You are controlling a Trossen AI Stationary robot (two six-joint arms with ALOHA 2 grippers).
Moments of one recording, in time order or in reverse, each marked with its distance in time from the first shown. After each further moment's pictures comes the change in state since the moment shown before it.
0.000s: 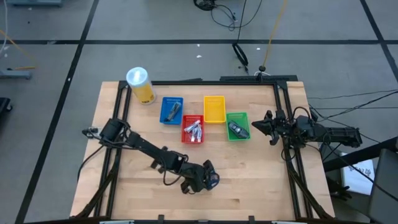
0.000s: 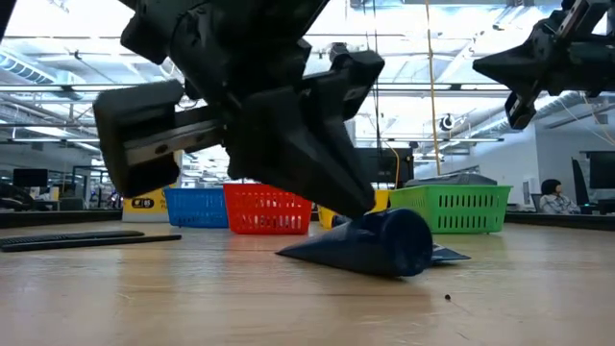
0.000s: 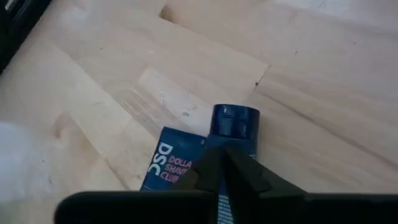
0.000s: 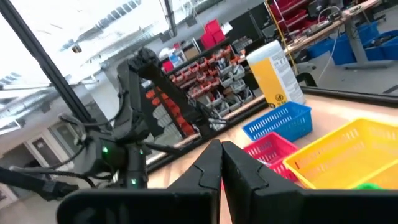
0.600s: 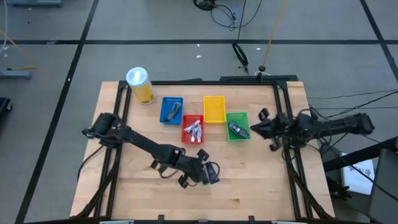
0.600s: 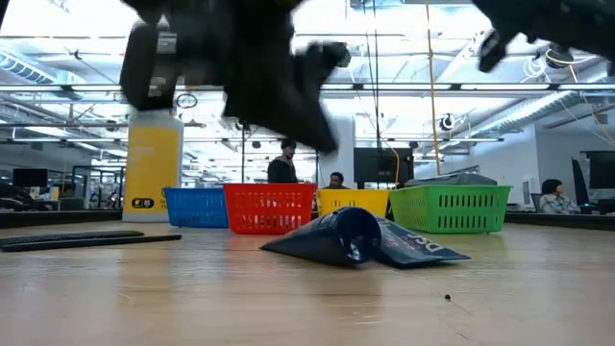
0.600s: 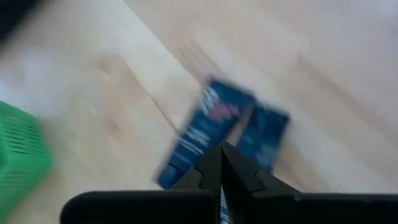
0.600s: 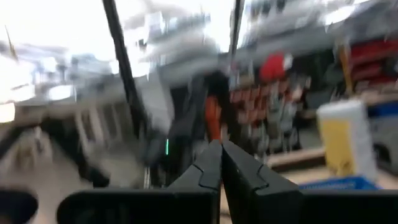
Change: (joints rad) left arm 0.035 -0.145 -0.002 -0.196 -0.100 -0.189; right arm 0.118 0.488 0.116 0.542 -0.105 -0.272
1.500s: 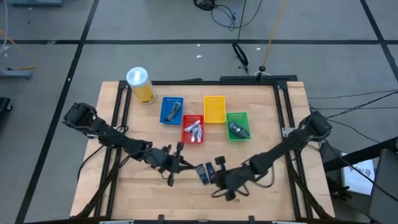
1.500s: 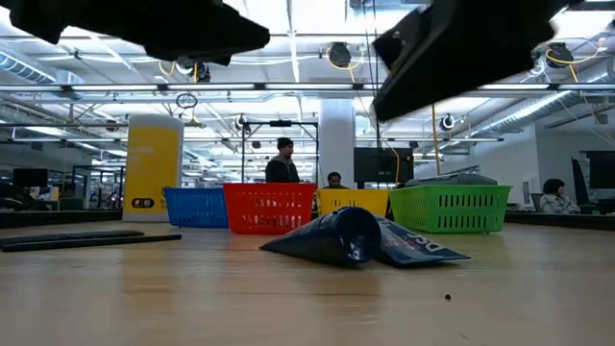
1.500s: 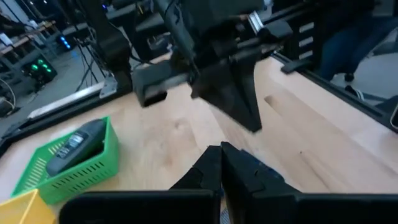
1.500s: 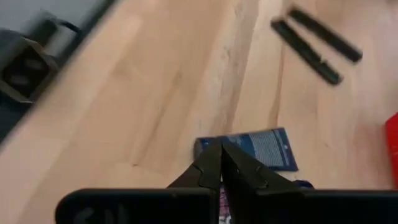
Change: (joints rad) left arm -0.085 -0.359 -0.549 0.726 -0.165 -0.225; right arm 0.443 1.256 0.873 -0.655 0.286 -0.158
